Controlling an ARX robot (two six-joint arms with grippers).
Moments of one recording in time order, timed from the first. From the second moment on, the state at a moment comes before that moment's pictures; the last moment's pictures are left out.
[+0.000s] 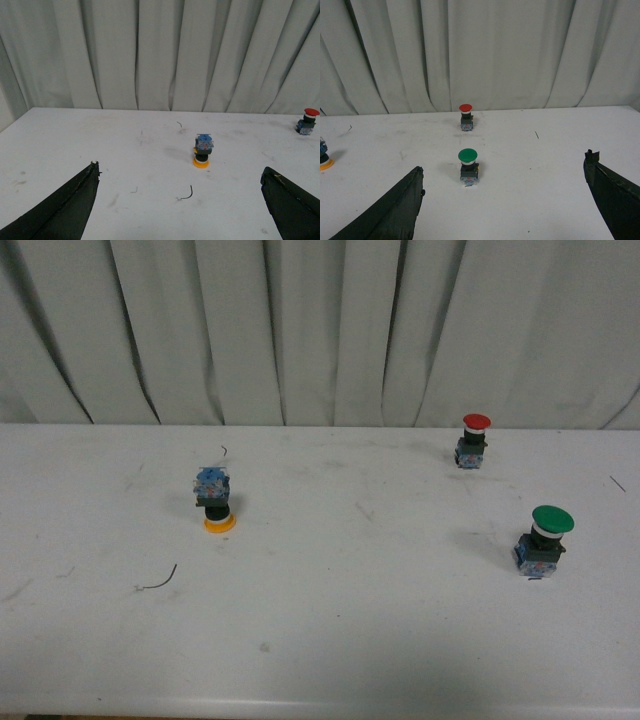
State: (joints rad) left arm 0.00 0.01 0.01 0.00 0.00 -0.01; right arm 0.00 0.00 0.01 0.00 0.00 0.00
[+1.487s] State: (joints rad) left arm -0.01 0.52 0.17 0.12 0.16 -0.25; right arm 0.00 0.00 0.01 0.00 0.00 0.00
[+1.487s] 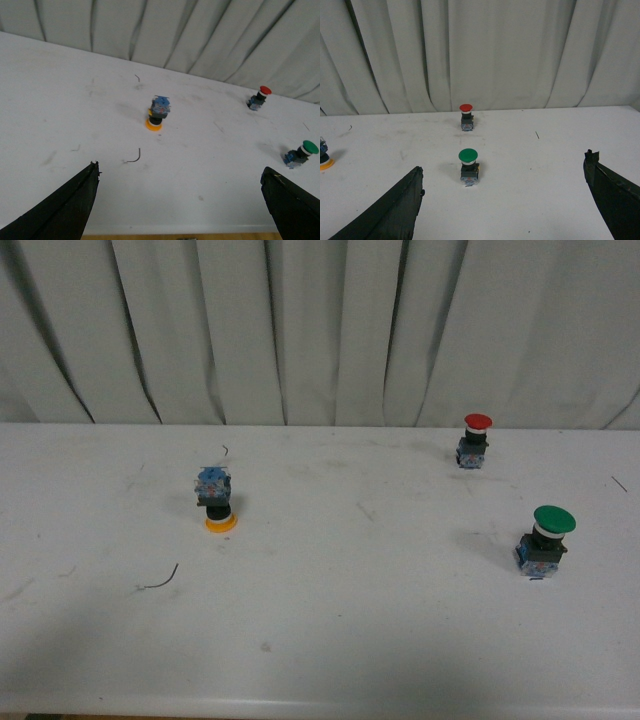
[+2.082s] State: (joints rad) left arm -0.24 1.79 0.86 0.42 0.05 -0.25; right arm 0.00 0.00 0.01 0.00 0.00 0.00
